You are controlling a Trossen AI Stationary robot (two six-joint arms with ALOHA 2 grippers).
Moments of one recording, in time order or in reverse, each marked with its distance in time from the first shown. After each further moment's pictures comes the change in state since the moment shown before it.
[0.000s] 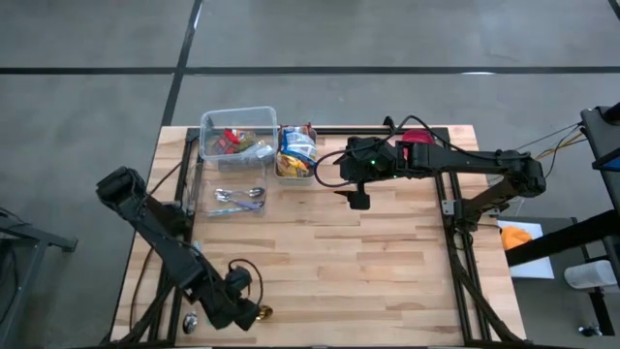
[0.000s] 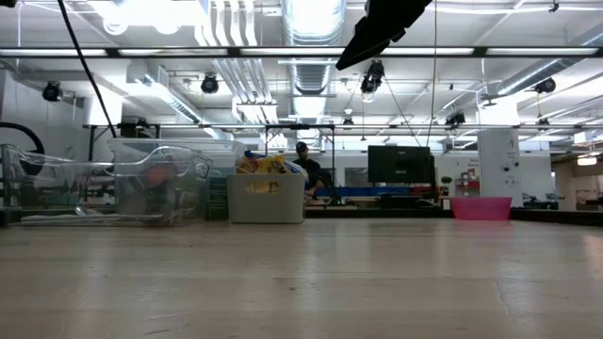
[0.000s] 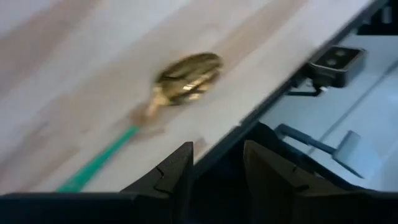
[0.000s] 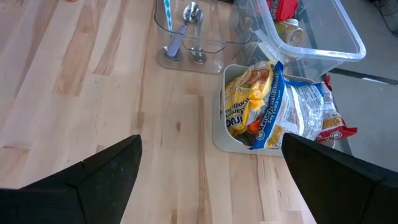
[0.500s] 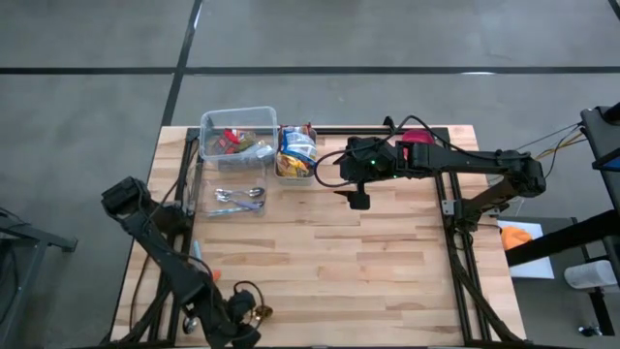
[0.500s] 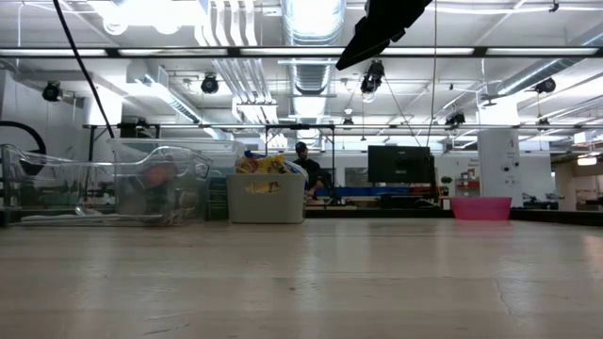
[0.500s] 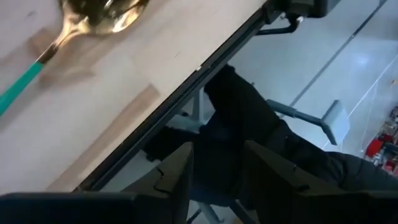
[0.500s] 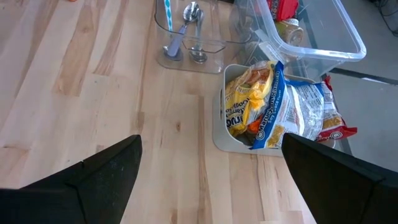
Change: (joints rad) left arm -0.065 0.109 0.024 0.247 0.071 -0.027; right arm 0.000 0.000 0.000 -0.001 0.000 0.000
